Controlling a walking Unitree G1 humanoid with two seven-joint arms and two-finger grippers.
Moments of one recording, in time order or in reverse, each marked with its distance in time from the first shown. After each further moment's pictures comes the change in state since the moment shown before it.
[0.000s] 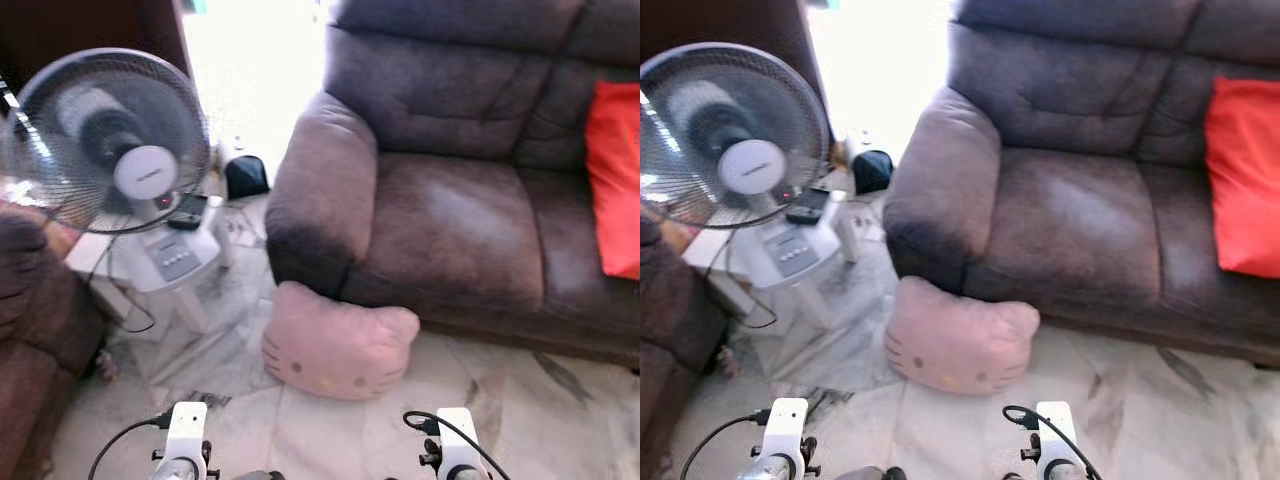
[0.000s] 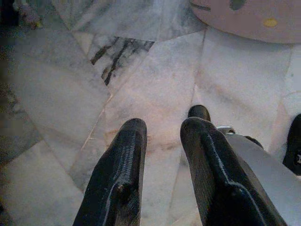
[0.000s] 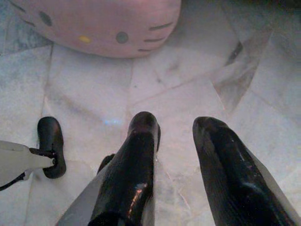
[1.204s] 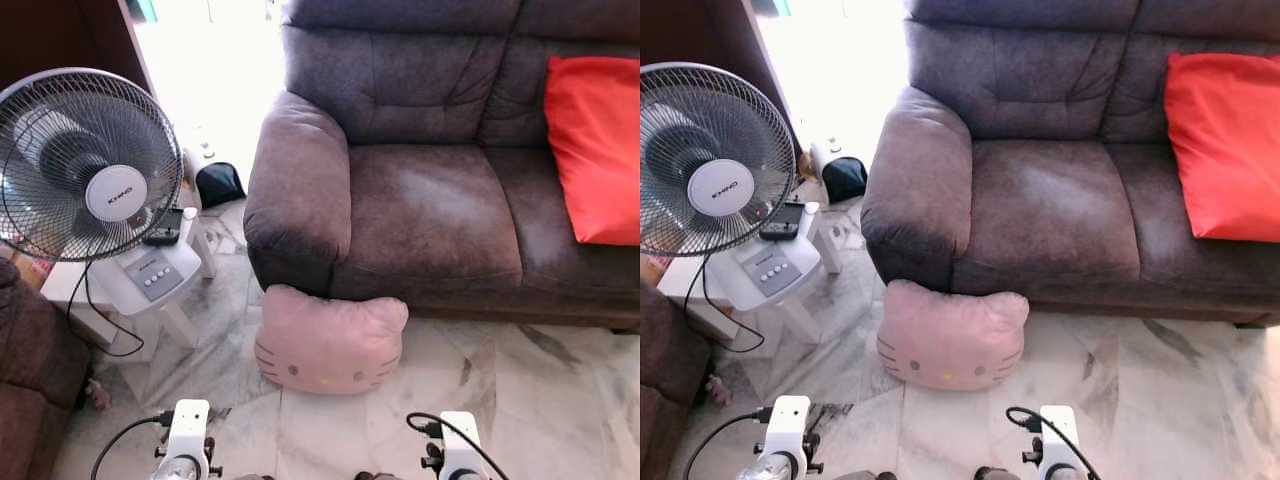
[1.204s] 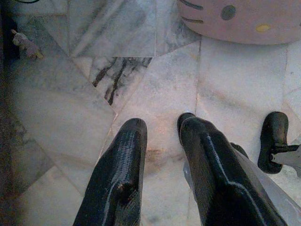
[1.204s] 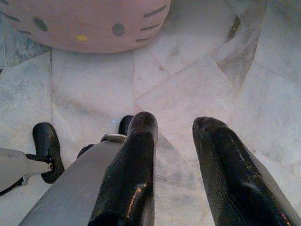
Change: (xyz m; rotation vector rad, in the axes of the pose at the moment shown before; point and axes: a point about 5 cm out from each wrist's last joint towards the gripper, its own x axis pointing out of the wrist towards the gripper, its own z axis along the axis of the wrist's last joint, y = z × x) left arm 0.000 -0.002 0.002 -0.001 -0.023 -0.018; right arm -0.001 0.000 -0.004 0.042 0.006 -0.010
